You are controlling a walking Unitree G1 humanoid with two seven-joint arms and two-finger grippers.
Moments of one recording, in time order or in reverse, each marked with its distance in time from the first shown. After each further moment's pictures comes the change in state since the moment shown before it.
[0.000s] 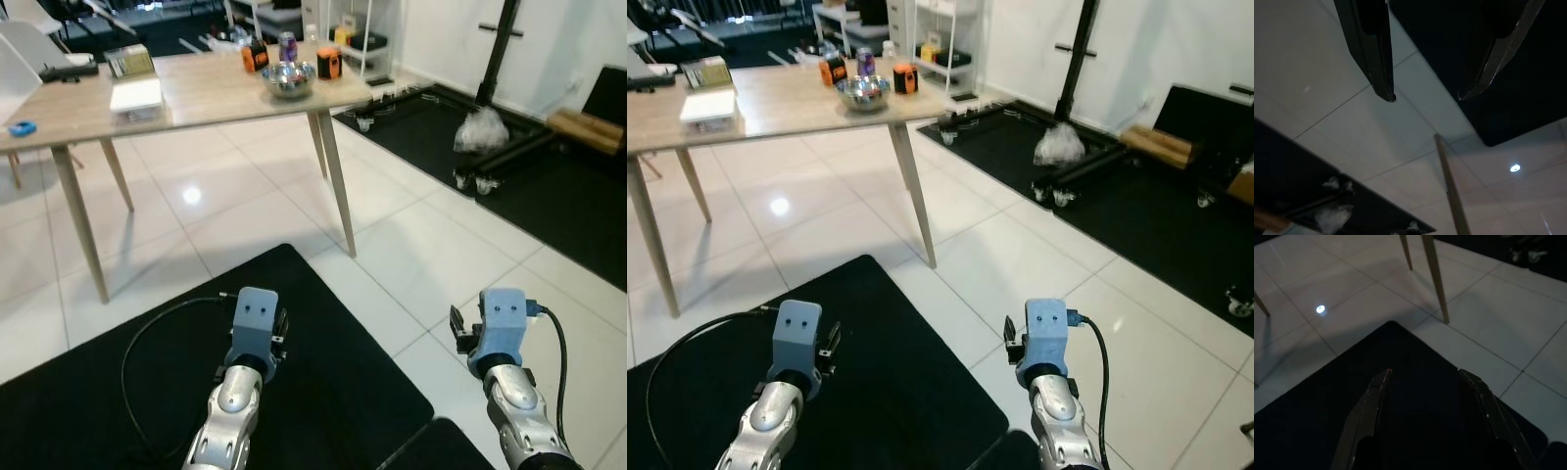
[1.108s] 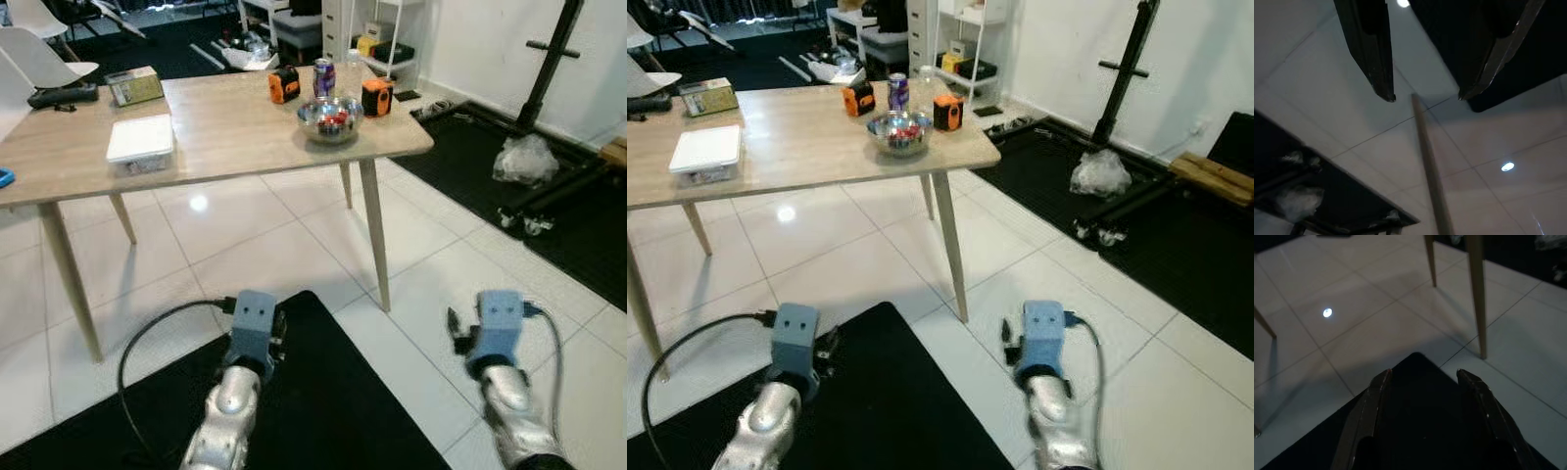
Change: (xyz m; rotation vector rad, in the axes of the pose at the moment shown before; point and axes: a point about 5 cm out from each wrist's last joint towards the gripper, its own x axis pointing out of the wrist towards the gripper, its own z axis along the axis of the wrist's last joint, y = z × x) left arm 0.001 0.000 0.000 0.001 0.001 0.000; right arm 0.000 0.003 -0.001 0.003 0.005 0.007
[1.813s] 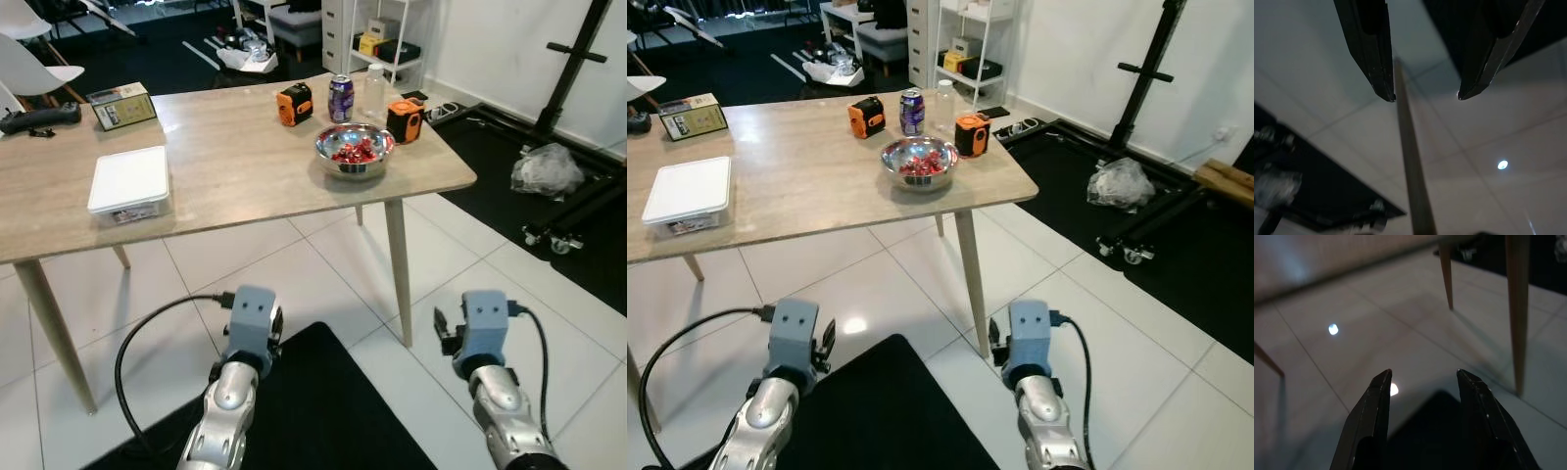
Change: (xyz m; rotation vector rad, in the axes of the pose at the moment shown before) left arm 0.003 -0.001 0.018 0.055 -0.074 -0.012; right arm 0.003 -0.008 0.012 -0.047 -0.047 -0.019
